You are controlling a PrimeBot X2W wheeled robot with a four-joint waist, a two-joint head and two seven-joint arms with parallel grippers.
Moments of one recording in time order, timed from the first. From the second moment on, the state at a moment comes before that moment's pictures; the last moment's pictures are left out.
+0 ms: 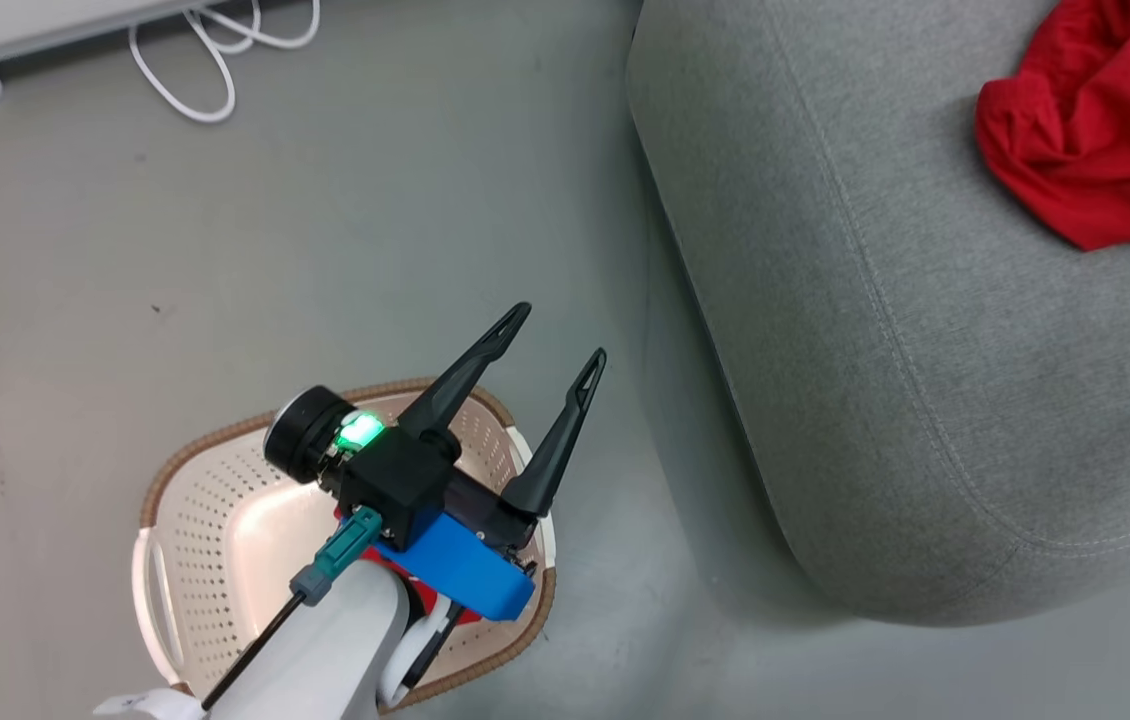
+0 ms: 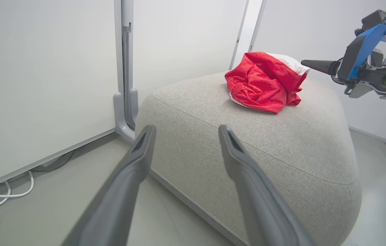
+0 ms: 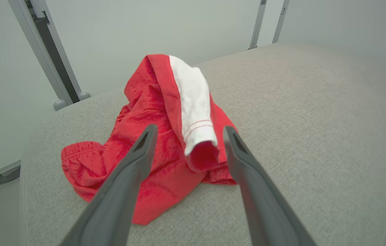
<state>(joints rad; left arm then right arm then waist) -0.43 0.22 -0.64 0.20 -0.31 -0.11 -0.26 -0.80 -0.23 -0.56 0.82 0.02 0.13 -0.18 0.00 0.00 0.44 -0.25</state>
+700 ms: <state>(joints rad) -0.21 0.12 -0.43 0.26 -0.32 -0.12 -0.26 -0.39 -0.19 -0.31 0.52 0.13 0.13 -0.21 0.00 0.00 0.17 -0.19</state>
